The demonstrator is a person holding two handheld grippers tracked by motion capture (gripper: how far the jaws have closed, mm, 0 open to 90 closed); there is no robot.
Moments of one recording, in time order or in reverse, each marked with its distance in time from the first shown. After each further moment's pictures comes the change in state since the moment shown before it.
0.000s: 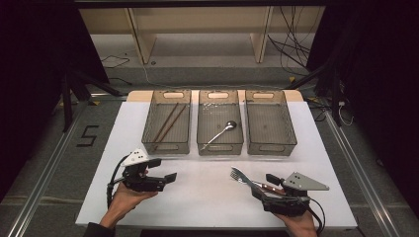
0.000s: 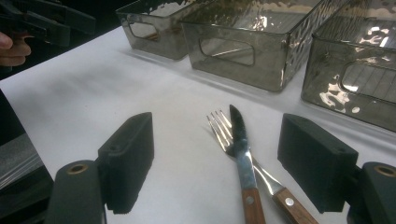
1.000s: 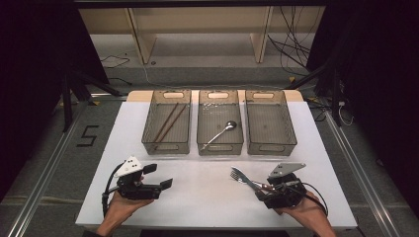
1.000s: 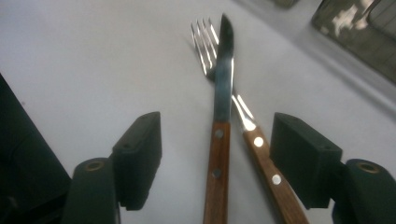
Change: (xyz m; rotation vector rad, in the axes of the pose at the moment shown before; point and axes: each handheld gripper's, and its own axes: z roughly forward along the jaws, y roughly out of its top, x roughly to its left) left arm -0.004 -0.017 -0.013 -0.045 0.022 -0.001; right arm -0.012 0.026 0.019 0.491 -0.023 -0.161
